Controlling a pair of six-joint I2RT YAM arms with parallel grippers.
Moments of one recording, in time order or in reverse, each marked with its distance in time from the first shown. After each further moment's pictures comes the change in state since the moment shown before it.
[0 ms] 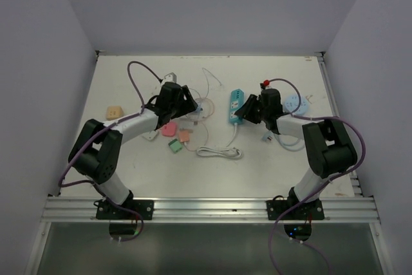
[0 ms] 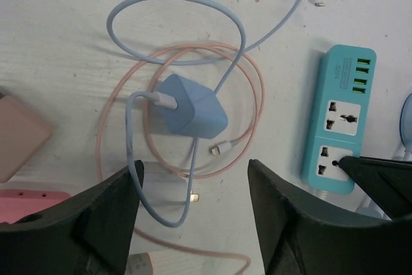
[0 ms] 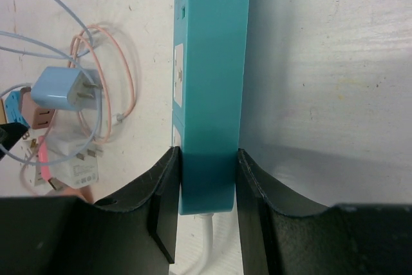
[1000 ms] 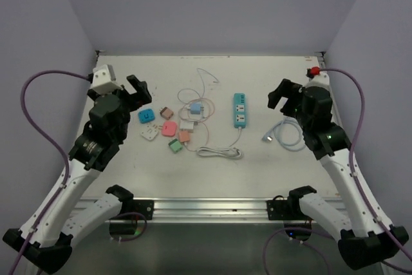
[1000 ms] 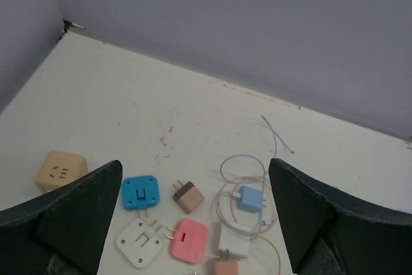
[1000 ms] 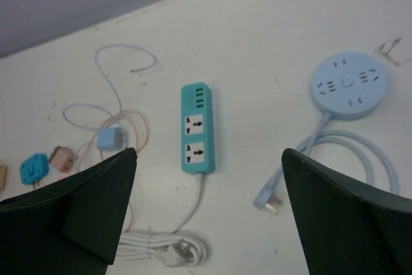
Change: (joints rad) left arm 0.000 -0.837 0.021 -0.340 -0.467 0.343; right arm -0.014 -0.775 0.163 -0.676 0.377 -0.206
